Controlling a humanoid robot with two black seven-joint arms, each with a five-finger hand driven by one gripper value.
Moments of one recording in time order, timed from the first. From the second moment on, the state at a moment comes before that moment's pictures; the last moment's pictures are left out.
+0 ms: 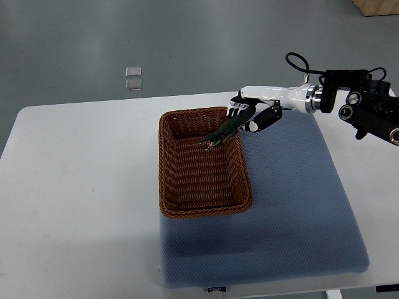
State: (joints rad) left arm 0.02 0.00 -0.11 -0.14 0.04 0.00 0.01; right arm 1.10 -0.42 0.21 0.94 -1.13 0.32 0.36
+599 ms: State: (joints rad) left arm 0.02 0.00 -0.11 -0.14 0.04 0.00 0.01; right arm 1.02 -0.32 0.20 0.86 -1.18 0.14 0.35
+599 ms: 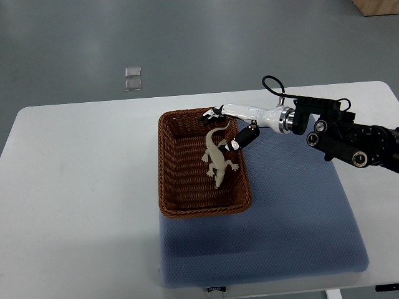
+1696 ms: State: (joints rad) left arm 0.02 0.00 -0.11 -0.14 0.04 0.00 0.01; right arm 0.88 -0.55 0.29 0.85 -0.06 0.35 0.19
